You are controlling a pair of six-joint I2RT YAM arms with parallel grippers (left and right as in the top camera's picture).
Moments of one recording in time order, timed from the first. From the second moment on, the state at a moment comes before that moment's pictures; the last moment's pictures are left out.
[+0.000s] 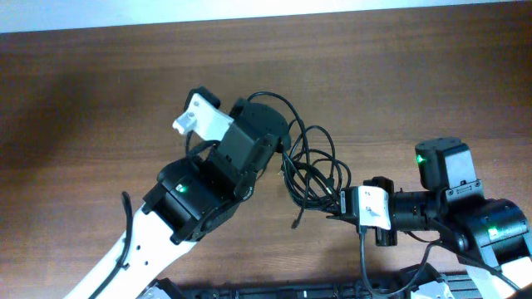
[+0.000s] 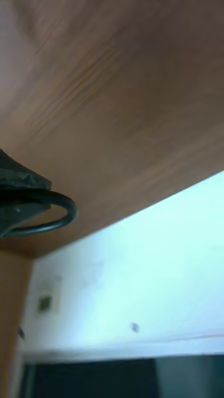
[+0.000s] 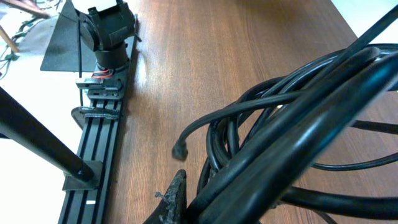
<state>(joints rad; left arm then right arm) -0.81 1.31 1.46 -0.82 -0.55 -1.60 0.23 0.87 1.06 -1.21 -0.91 -1.08</state>
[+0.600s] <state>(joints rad) -0.79 1.28 1.47 -1.33 -0.74 -1.69 0.24 0.88 1.04 -0.79 -0.91 -0.46</state>
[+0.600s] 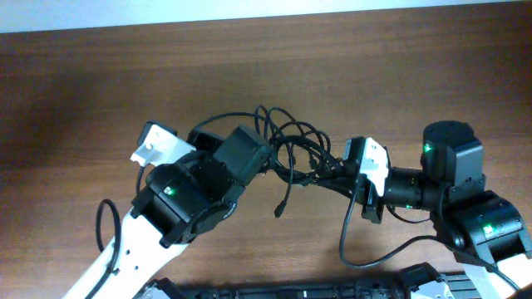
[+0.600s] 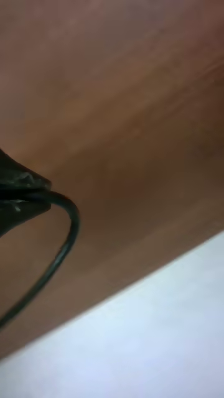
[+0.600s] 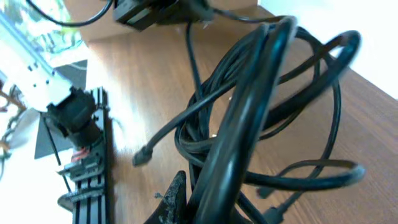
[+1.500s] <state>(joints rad) -0.74 1.27 1.51 -1.32 -0.43 -1.05 0.24 0.93 1.04 -0.68 -0.69 -0.22</state>
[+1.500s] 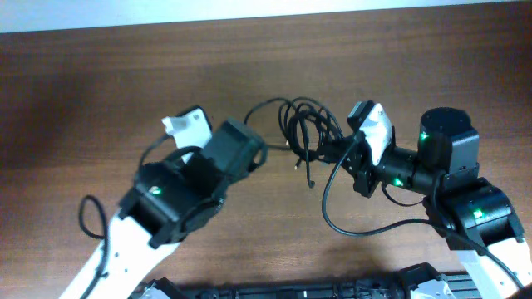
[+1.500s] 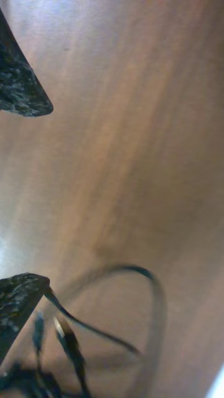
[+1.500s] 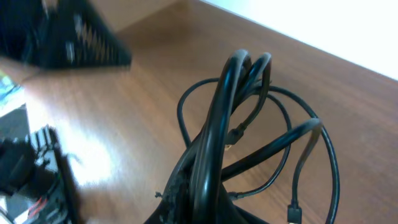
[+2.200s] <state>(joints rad) -0.68 1.23 1.60 -1.43 0.16 0.21 0.24 0.93 1.04 -0.89 -1.10 -0.76</state>
